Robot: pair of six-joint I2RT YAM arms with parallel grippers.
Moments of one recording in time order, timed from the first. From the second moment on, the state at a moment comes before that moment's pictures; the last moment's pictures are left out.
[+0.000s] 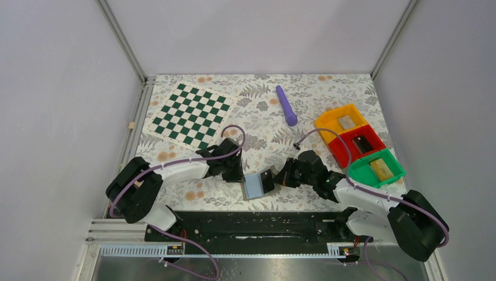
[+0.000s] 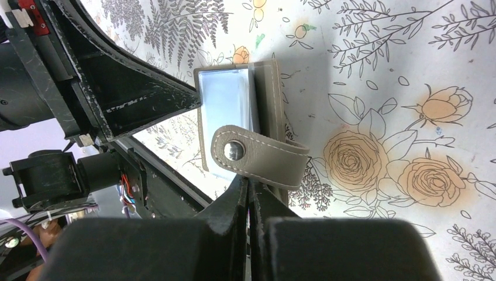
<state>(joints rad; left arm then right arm) -0.76 1.50 0.74 -0.29 0.11 -0.84 0.71 1.14 0.36 0.11 -0.22 0.90</state>
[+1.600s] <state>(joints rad) -0.74 1.33 0.46 0.39 0.43 -0.98 0.63 1.01 0.35 0.21 -0.44 0.95</state>
